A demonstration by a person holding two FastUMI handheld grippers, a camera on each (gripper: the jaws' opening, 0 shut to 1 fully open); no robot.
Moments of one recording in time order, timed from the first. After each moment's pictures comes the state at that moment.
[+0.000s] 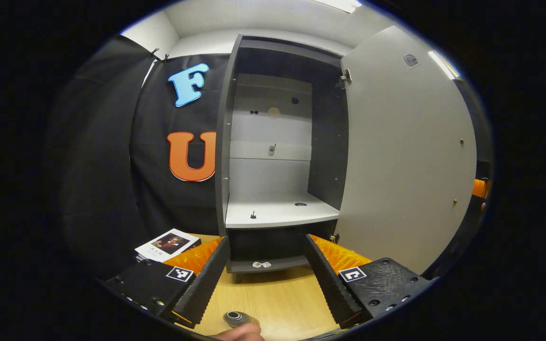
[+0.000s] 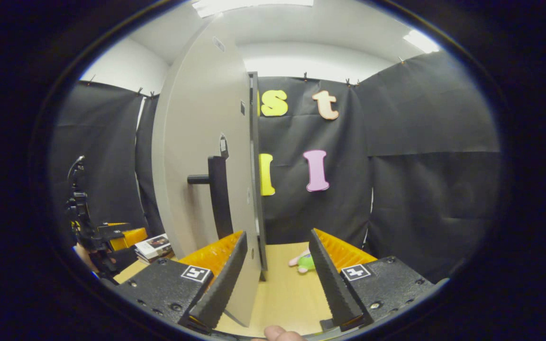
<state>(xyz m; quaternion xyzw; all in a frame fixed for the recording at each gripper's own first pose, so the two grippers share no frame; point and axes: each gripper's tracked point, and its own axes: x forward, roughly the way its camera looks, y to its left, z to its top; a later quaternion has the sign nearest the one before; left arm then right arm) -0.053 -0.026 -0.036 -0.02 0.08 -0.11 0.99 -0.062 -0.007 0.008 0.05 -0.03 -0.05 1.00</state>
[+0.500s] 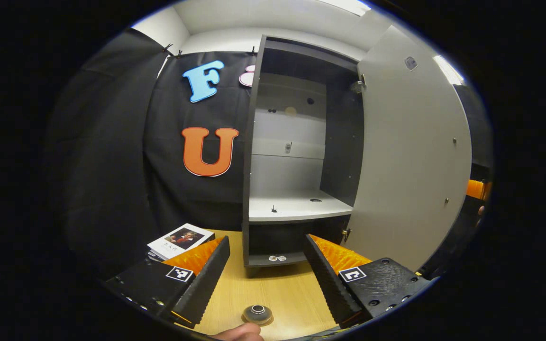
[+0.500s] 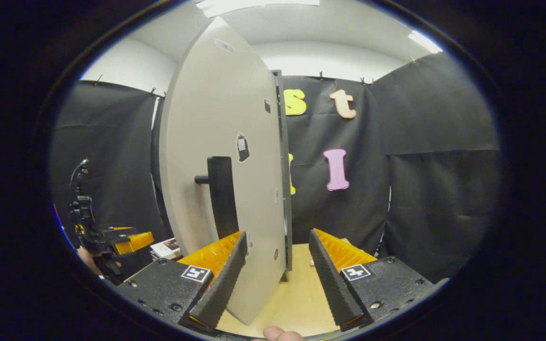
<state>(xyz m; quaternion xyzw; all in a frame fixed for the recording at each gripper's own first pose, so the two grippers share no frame) -0.069 0.033 -0.046 -0.03 0.09 -0.08 0.99 -0.050 0.054 0.013 0.03 -0.03 -0.01 1.00</state>
